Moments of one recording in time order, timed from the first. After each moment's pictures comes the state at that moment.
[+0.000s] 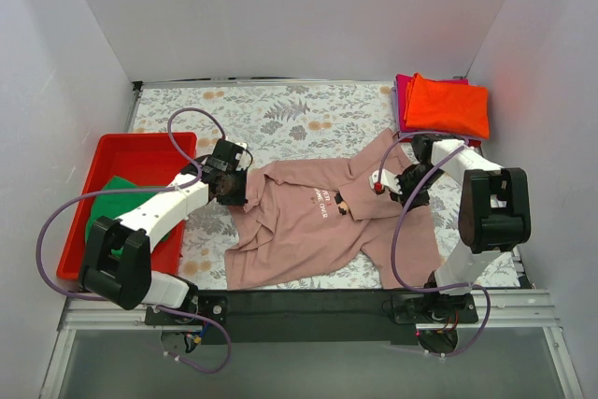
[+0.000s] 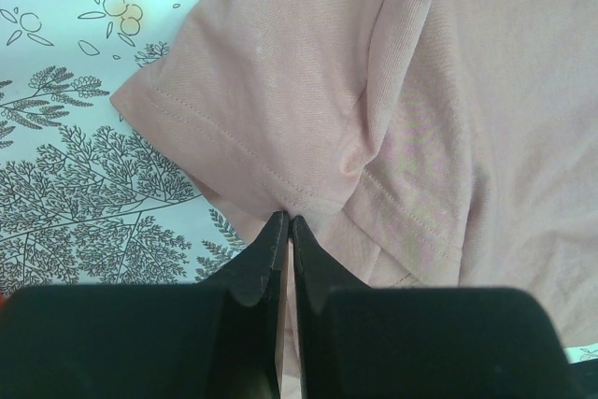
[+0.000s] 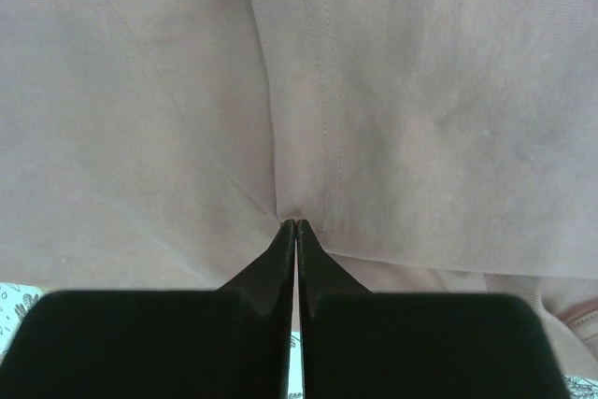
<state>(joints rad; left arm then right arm) -0.43 1.39 0.89 -0.58 -0.04 -0.32 0.09 1.71 1.09 -1.06 -0.37 -1.60</state>
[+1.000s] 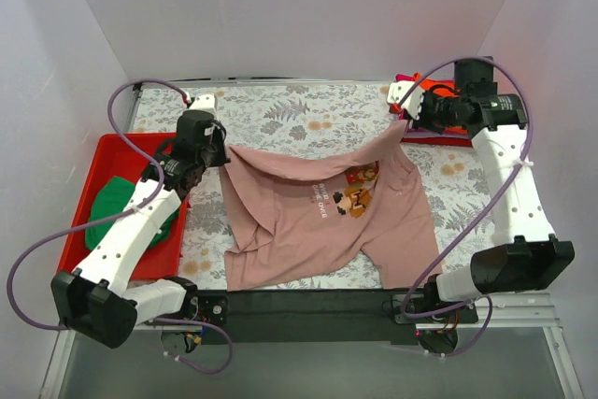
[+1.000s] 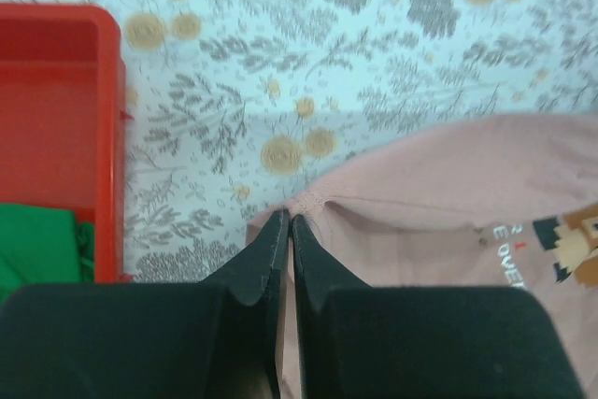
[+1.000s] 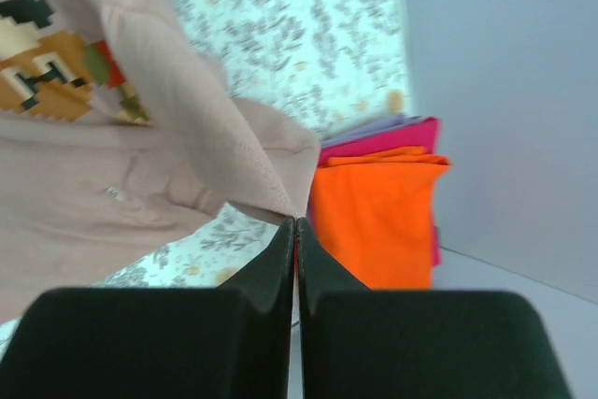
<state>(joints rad) -0.37 1.17 1.11 -0.55 -0.23 -0.30 0.09 1.43 1.62 -1.06 -0.50 -1.27</state>
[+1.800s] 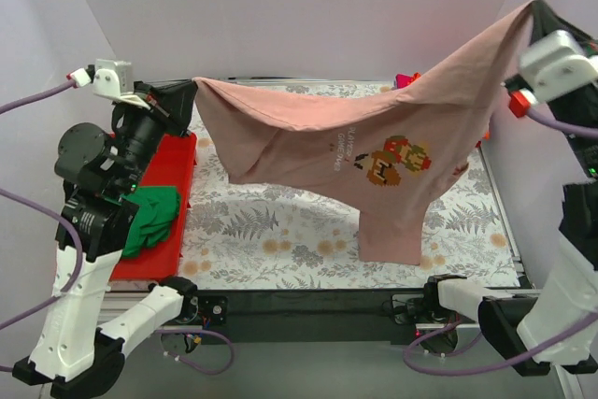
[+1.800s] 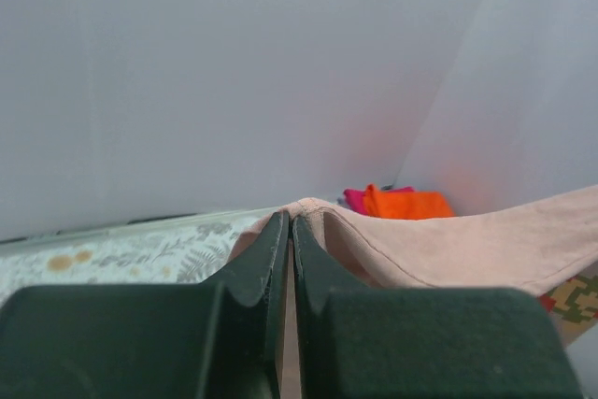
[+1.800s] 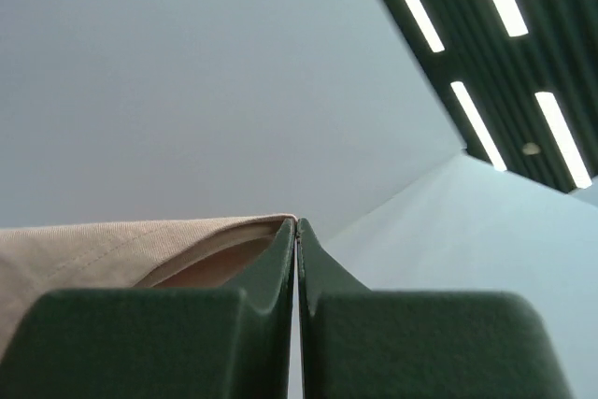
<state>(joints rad) -0.37 0.89 1.47 -0.35 -0.01 -0.25 0.09 1.17 2.26 -0.70 -0.37 -0.91</state>
